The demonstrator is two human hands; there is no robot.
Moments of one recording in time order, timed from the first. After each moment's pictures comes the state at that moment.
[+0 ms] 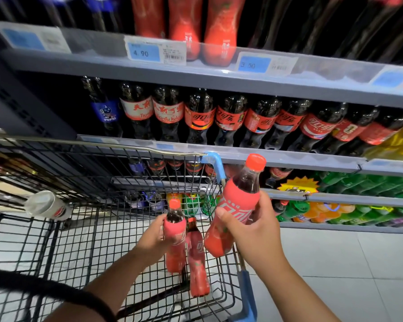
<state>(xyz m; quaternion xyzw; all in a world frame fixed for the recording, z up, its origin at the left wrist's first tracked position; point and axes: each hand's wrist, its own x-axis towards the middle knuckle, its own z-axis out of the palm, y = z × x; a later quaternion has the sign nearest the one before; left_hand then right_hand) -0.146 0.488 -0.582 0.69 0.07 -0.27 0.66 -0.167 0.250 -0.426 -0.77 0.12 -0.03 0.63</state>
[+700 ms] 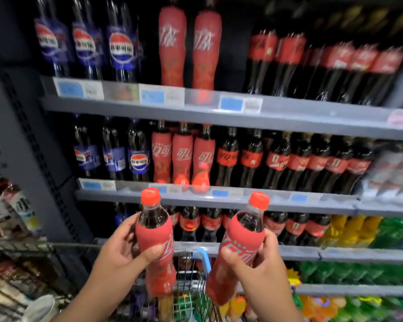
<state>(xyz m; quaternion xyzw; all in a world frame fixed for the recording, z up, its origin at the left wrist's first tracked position) -0.135 0.510 -0.255 0.67 -0.10 0.04 0.74 -0.176 0.243 -0.240 -0.73 0.02 -0.13 0.67</state>
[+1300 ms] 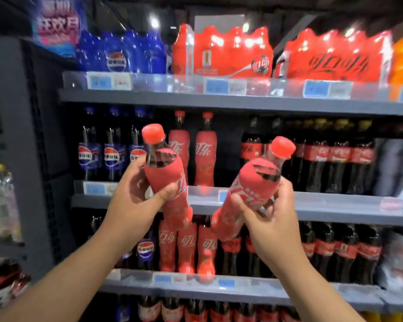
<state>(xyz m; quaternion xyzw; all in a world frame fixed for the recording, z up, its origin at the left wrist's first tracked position) -0.048 0.486 0.001 0.65 -0.29 0.30 0.63 -0.076 0.241 -0.015 -0.67 -0.22 -0.36 0.62</state>
